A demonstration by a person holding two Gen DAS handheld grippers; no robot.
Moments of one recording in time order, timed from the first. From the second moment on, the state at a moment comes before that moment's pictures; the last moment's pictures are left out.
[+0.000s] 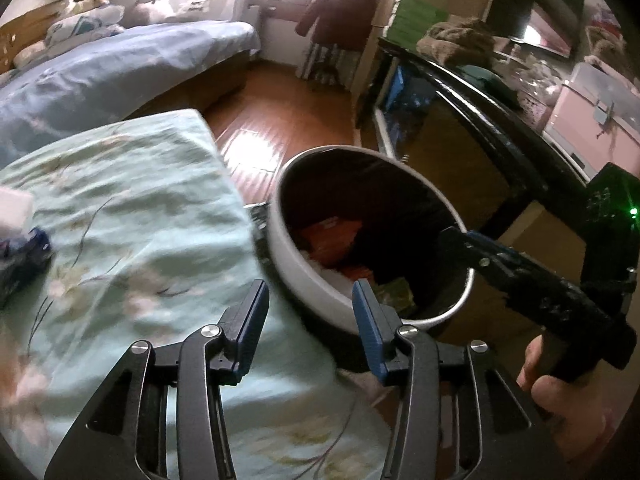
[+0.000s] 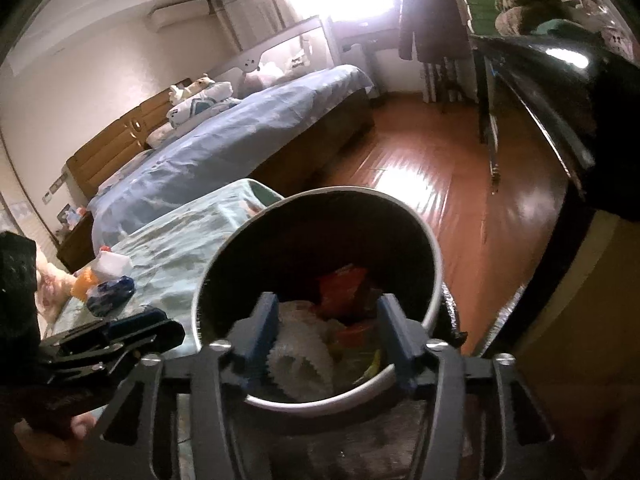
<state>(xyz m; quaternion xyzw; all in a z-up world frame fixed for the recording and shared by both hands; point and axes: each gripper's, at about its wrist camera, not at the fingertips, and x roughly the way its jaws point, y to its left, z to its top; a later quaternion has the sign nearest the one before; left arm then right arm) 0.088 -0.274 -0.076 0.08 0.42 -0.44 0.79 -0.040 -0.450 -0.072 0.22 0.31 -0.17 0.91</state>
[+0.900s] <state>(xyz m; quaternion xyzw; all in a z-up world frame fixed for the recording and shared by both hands) 0.132 -0.099 -0.087 -0.03 0.43 -0.28 0.86 0.014 -0.345 -0.062 0.18 0.32 -0.03 0.93</state>
